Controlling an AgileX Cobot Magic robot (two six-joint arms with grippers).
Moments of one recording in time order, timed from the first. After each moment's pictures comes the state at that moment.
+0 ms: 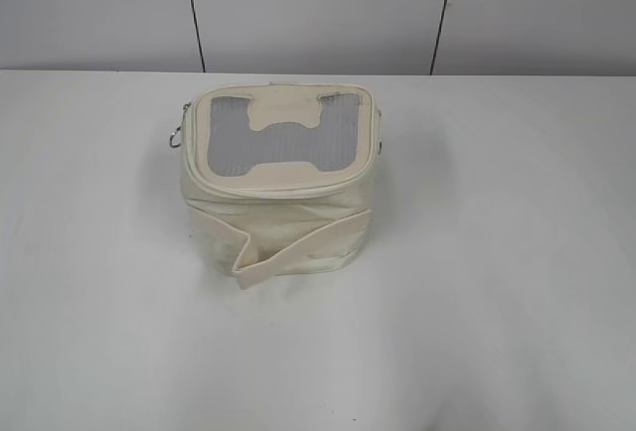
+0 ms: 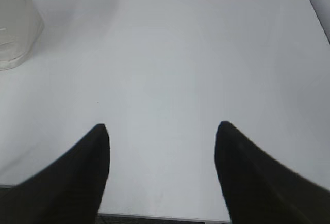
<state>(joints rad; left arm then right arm) -0.13 -0.01 -0.54 0.01 1.05 -0.01 0.11 -0.01 -0.50 0.01 1.05 -0.02</state>
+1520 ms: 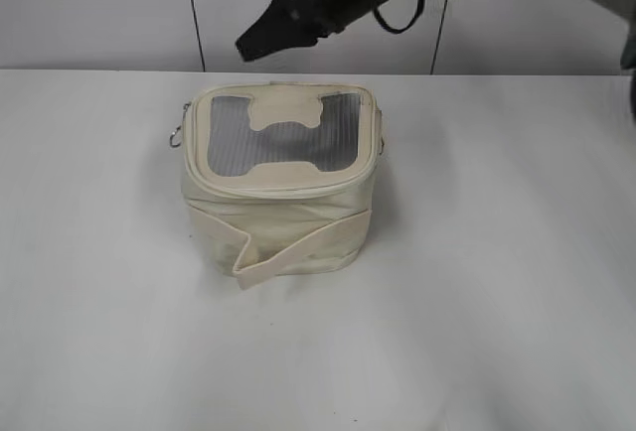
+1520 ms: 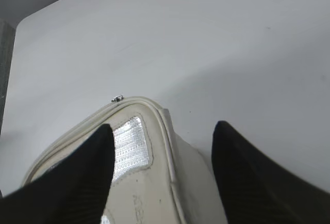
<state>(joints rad) -0.13 -0.01 -0.54 0.01 1.05 -0.01 0.40 2.46 -2.31 1.00 1.17 -0.99</state>
